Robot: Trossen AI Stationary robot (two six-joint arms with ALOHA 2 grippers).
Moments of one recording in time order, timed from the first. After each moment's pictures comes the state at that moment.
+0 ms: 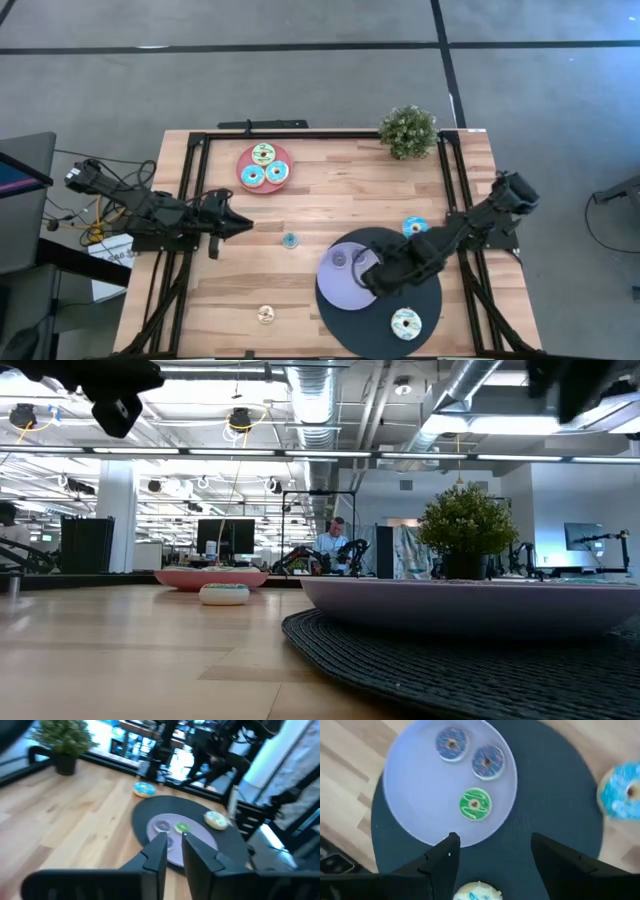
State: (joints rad) left arm -0.41 0.49 0.42 -0.10 -0.42 -0.40; right arm 0.56 1.67 1.49 -1.27 0.18 1.43
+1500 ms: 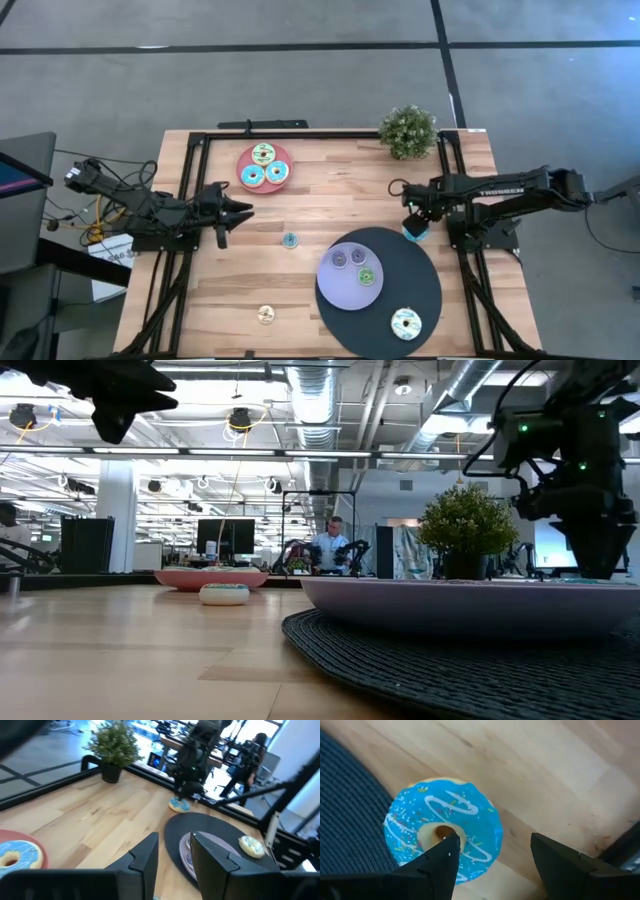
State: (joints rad) left arm -0.41 0.50 0.42 -0.10 -0.64 -0.47; right arm -0.17 1.11 0.55 -0.99 -0.02 0.70
